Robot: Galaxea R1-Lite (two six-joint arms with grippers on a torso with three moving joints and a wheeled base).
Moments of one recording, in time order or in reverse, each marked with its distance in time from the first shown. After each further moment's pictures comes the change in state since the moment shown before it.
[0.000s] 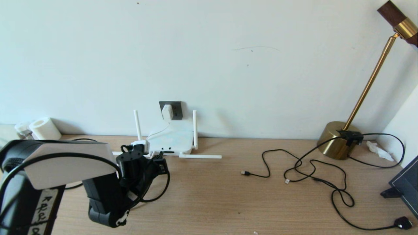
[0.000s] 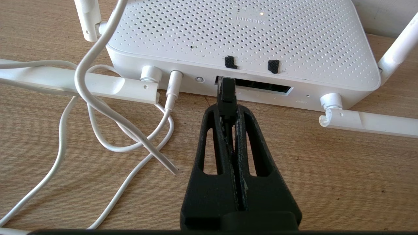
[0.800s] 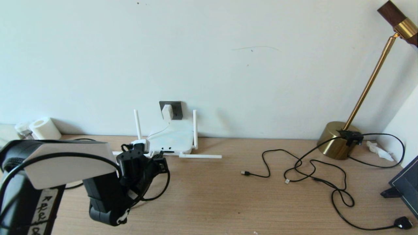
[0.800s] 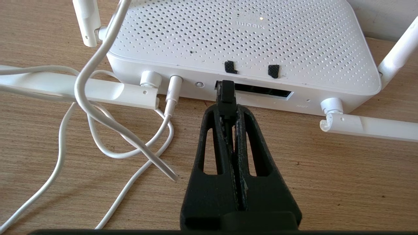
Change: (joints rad) left arm 0.006 0.001 -0.016 0.005 -0.006 0.006; right arm 0.000 0.000 0.000 0.000 0.000 0.000
